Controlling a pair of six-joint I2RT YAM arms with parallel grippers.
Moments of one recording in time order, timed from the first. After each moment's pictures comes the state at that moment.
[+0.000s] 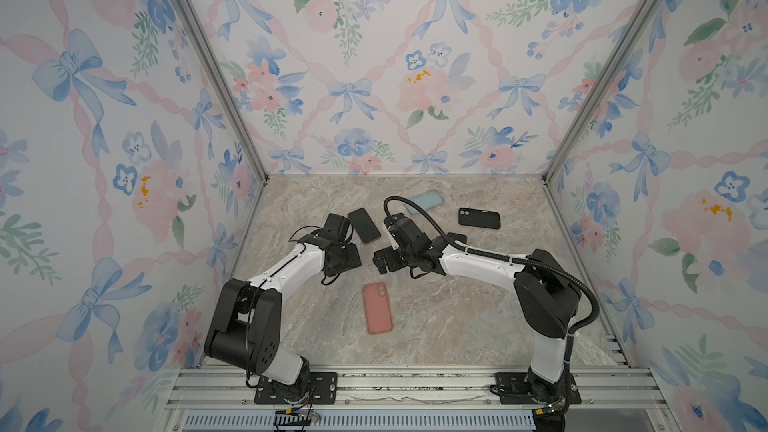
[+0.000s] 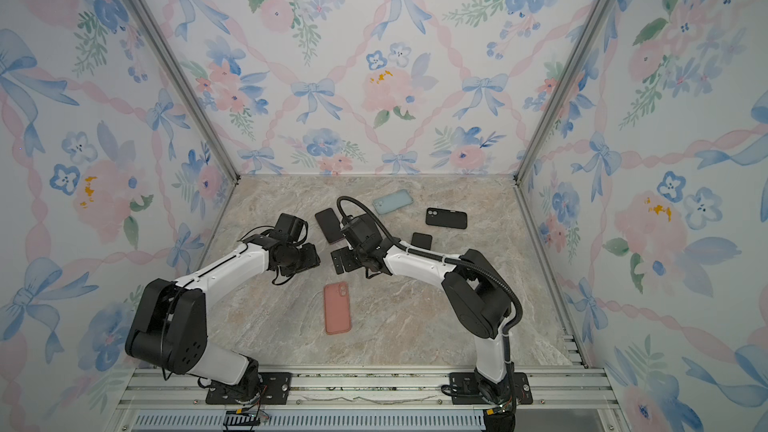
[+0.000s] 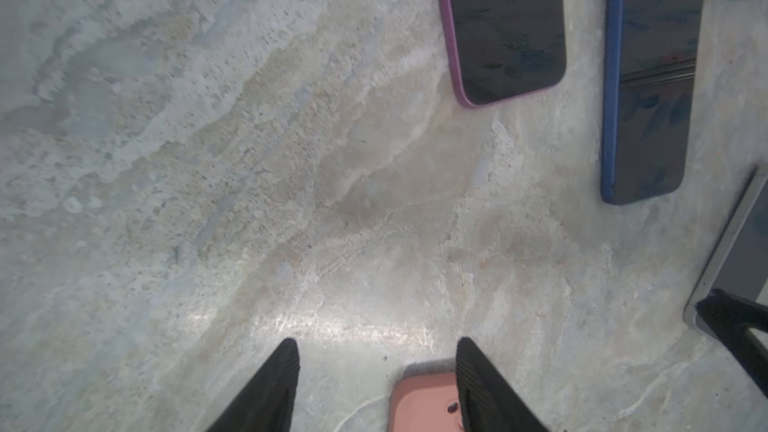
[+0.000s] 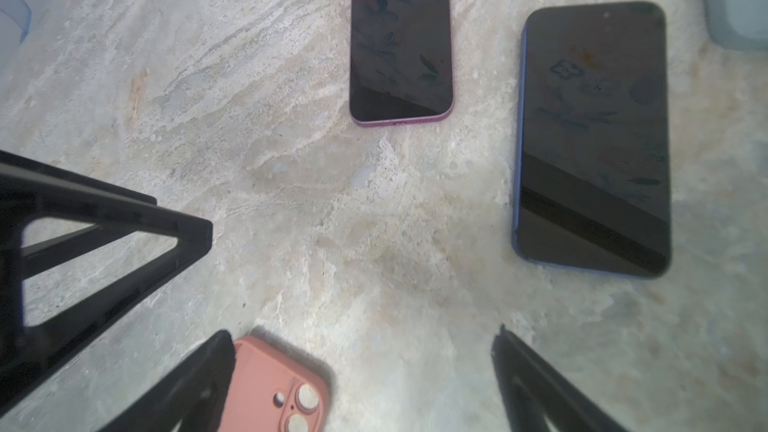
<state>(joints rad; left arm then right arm) -0.28 1.54 0.96 -0.57 0.05 -0.59 0.86 1.95 1.40 -0.32 0.05 0.35</state>
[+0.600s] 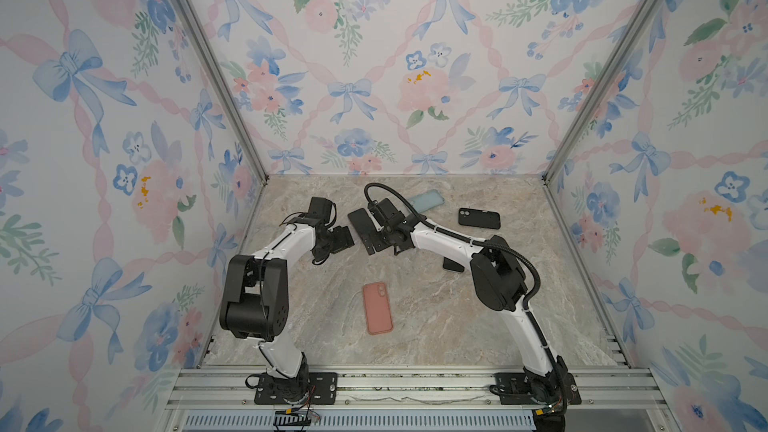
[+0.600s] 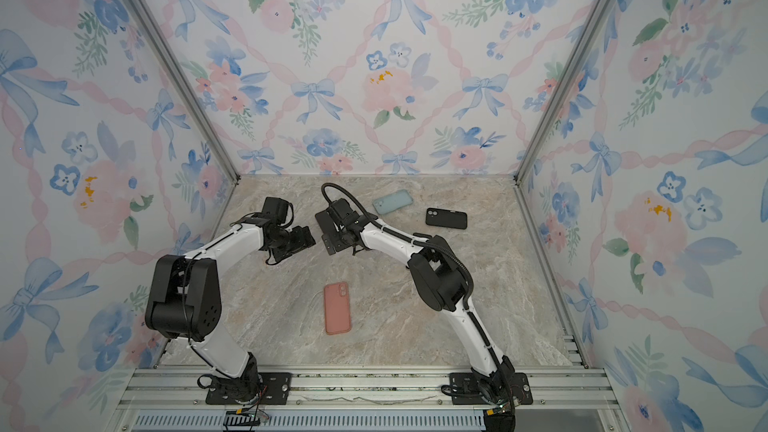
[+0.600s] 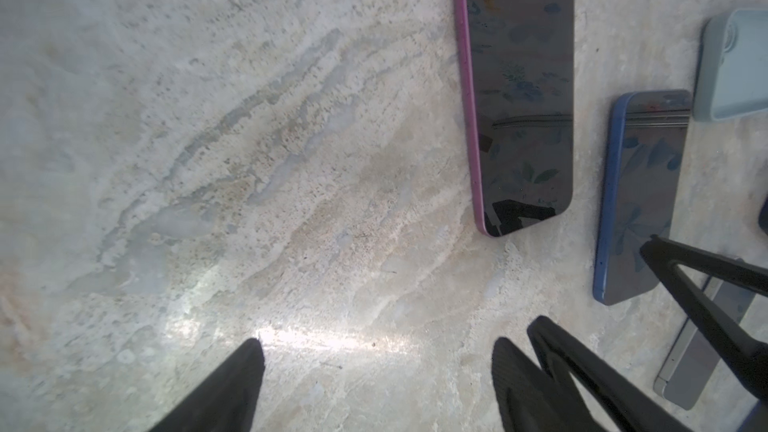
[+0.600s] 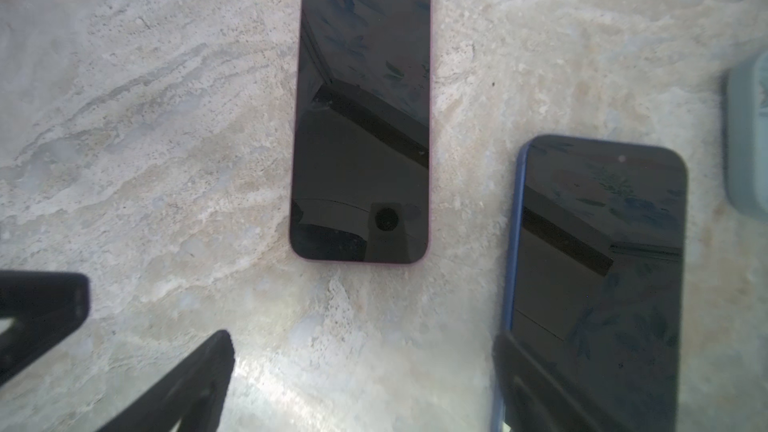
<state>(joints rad) -0.12 1.70 1.13 -0.57 0.16 -0.52 0.80 2.35 1.97 -0.58 0.09 0.23</state>
